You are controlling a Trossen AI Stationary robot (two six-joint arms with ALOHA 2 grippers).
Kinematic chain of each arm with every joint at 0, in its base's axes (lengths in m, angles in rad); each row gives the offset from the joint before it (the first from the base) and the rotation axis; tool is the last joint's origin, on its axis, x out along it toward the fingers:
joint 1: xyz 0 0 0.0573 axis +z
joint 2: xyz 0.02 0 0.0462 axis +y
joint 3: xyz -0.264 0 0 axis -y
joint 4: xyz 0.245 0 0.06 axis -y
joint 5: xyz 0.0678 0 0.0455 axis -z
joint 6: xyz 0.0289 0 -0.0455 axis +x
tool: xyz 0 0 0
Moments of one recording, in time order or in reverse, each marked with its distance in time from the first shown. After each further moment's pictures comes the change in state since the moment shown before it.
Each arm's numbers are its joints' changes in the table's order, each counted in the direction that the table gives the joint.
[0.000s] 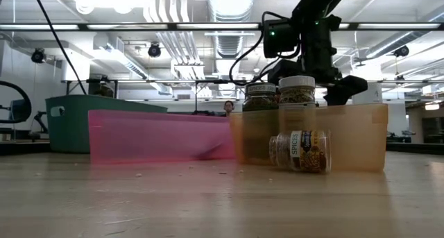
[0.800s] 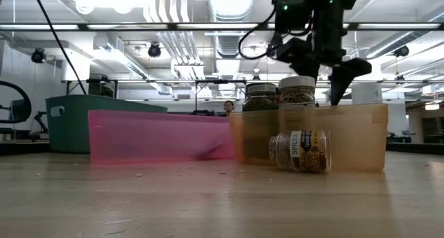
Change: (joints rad) left arm 0.000 0.000 0.000 -0.004 0.000 0.002; right arm 0.009 -0.154 0.003 -0.062 0.120 -0.029
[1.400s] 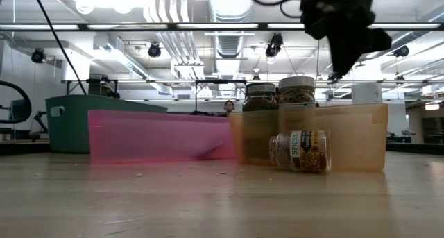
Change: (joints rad) left arm 0.000 0.000 0.000 -0.001 0.000 0.002; right arm 0.277 -0.155 0.000 -0.038 0.067 0.026
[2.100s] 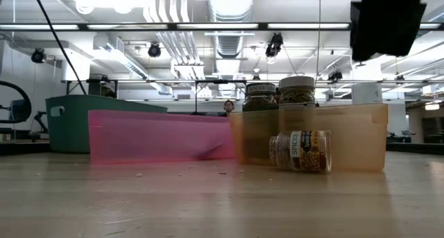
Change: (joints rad) left arm 0.000 0.000 0.000 -0.022 0.000 0.000; right arm 0.514 0.258 0.001 0.495 0.151 0.008
